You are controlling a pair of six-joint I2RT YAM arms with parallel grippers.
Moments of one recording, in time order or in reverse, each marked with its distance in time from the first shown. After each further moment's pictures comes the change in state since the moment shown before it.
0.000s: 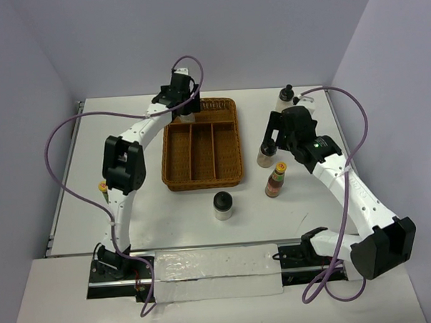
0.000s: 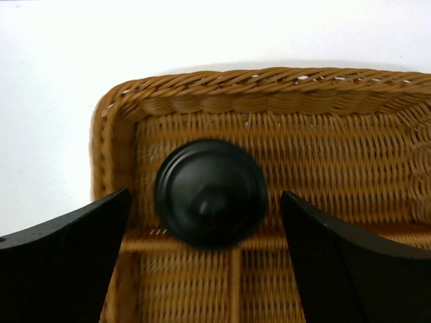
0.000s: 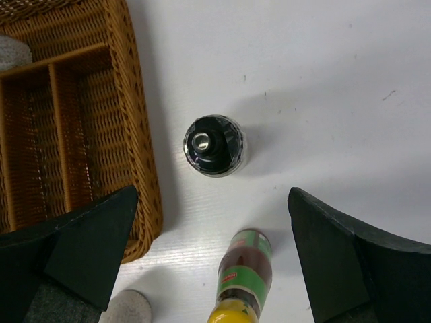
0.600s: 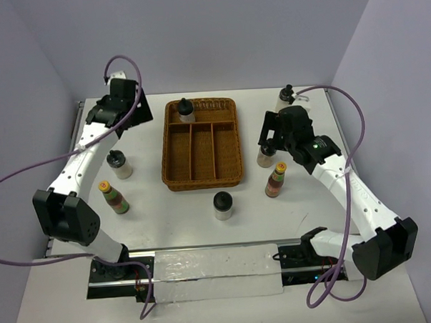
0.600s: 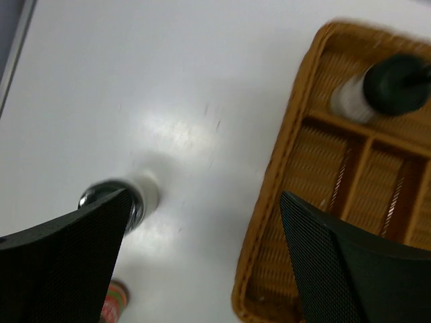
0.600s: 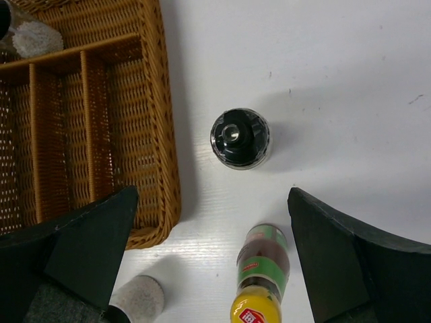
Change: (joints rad) left arm 0.159 -0.694 -0.452 -0.273 -0.105 -0.125; right arm 0.041 -0.005 0.024 -0.011 -0.030 0.008
